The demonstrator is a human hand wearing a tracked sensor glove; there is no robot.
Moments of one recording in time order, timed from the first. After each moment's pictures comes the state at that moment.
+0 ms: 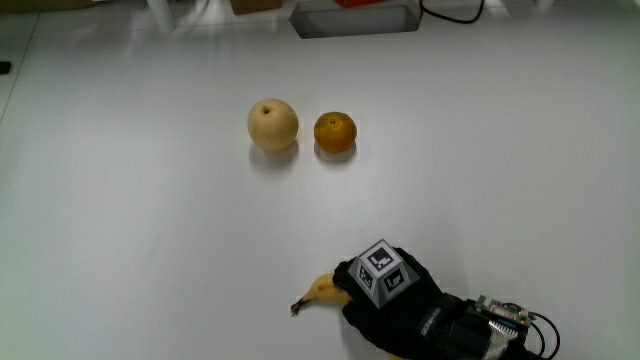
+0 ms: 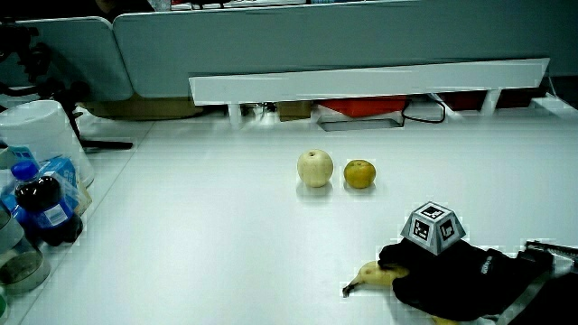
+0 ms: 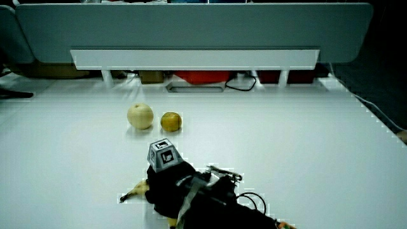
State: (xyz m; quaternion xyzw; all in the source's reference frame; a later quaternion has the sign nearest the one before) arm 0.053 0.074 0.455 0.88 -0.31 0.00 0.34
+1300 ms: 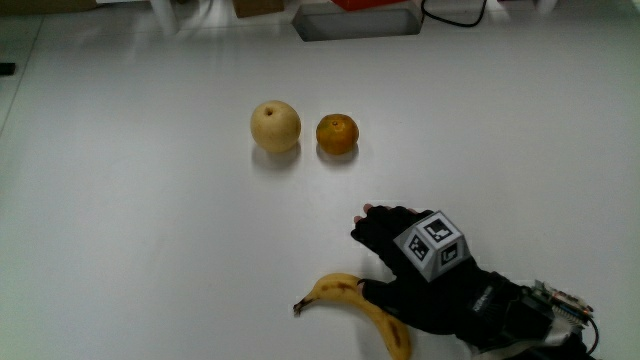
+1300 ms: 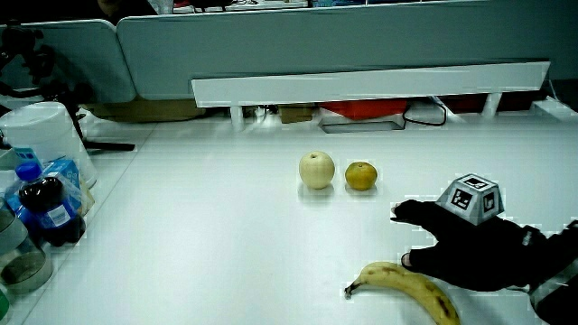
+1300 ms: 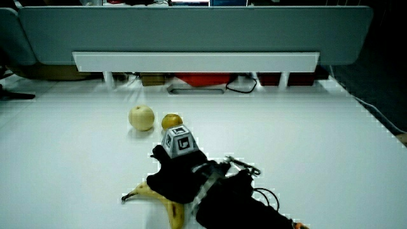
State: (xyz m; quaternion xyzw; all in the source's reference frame) arm 0.108 0.045 0.443 0.91 -0.26 0.07 0.32
